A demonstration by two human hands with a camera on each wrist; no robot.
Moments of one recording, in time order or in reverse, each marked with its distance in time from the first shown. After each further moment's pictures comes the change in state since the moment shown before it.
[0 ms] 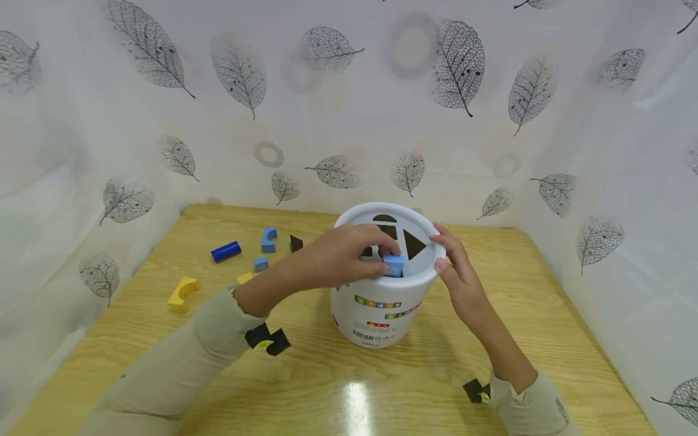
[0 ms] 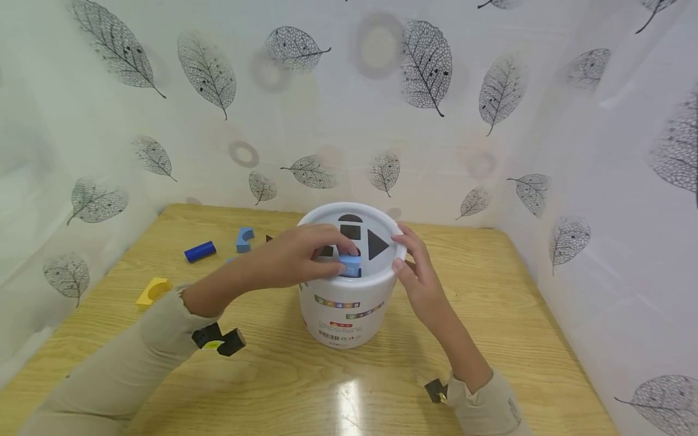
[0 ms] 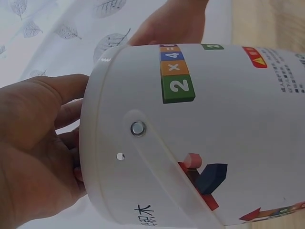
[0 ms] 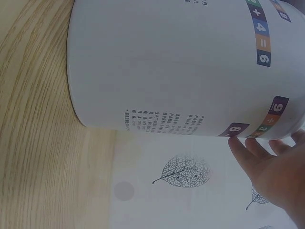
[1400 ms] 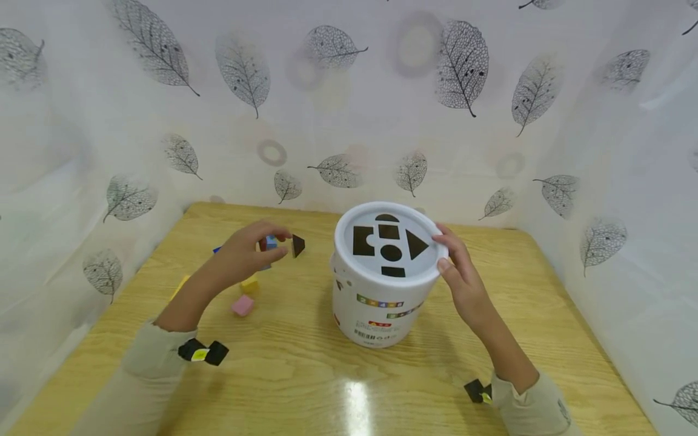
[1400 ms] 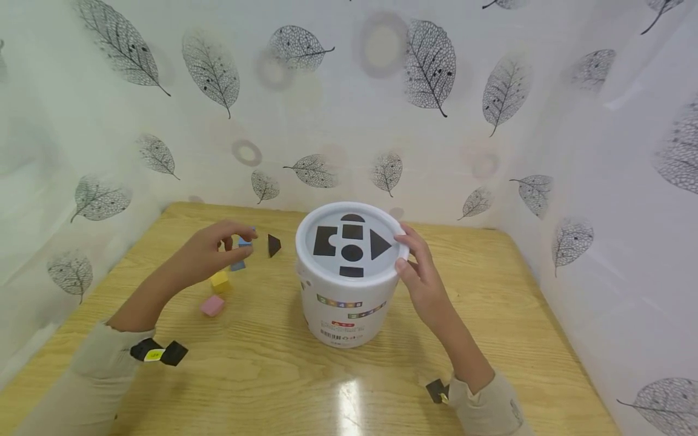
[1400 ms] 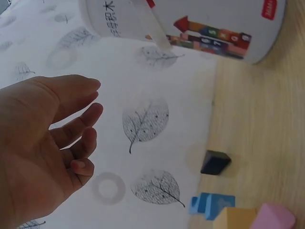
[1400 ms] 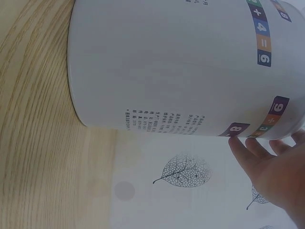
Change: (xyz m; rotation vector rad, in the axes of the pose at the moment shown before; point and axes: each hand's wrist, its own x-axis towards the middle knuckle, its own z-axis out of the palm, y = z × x) left_hand -0.106 -0.128 -0.023 -0.040 0.259 -0.307; right_hand -0.001 0.003 0.000 -0.006 0.004 -0.020
